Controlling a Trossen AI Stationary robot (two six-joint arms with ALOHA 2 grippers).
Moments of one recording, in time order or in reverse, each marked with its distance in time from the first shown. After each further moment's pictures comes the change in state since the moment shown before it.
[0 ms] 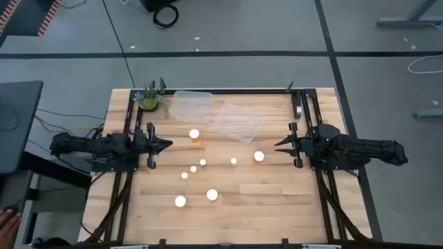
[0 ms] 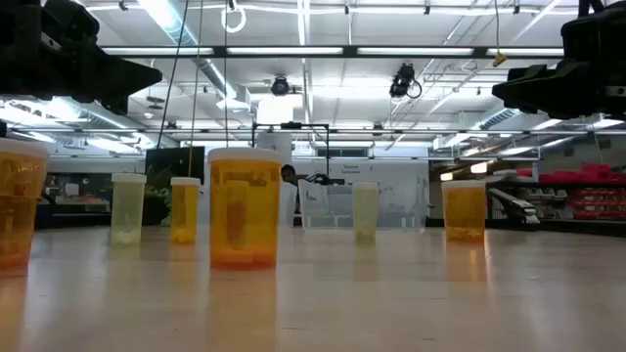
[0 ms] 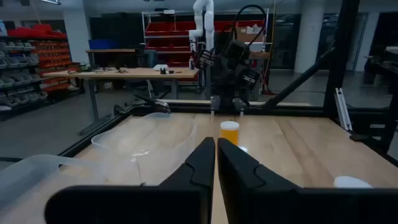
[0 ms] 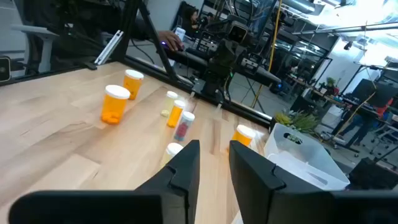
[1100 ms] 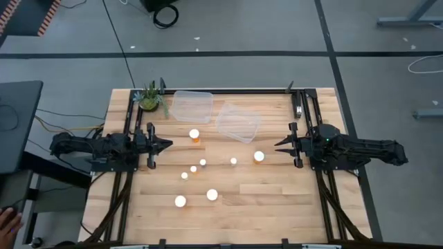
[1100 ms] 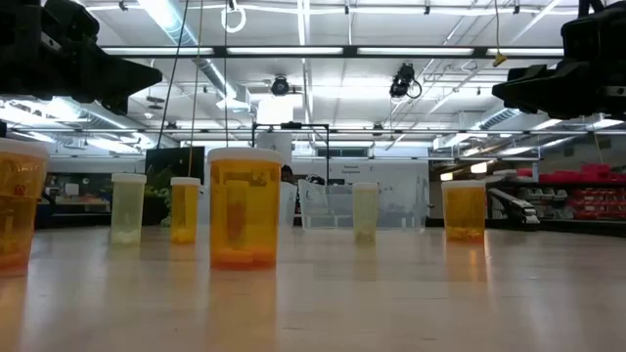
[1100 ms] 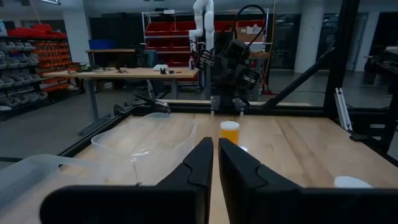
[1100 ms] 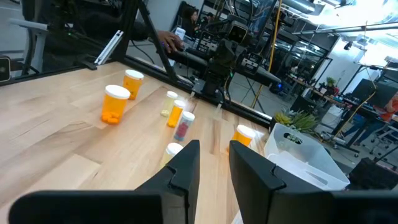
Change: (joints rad) left arm 0.000 0.000 0.000 0.000 0.000 0.000; right arm 0.000 0.000 0.000 0.000 0.000 0.000
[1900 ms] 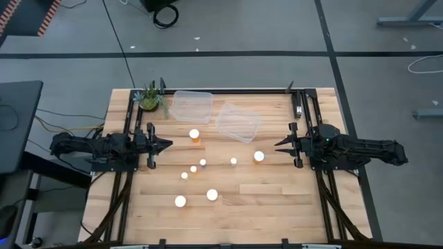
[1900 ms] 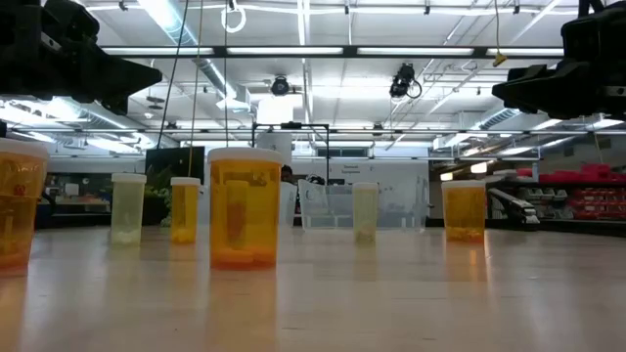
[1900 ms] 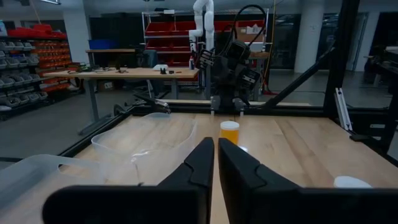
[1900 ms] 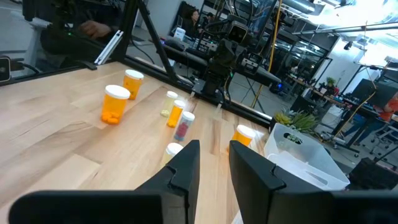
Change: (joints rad) left arm 0.000 0.000 0.000 0.000 0.000 0.000; right arm 0.000 0.000 0.000 0.000 0.000 0.000
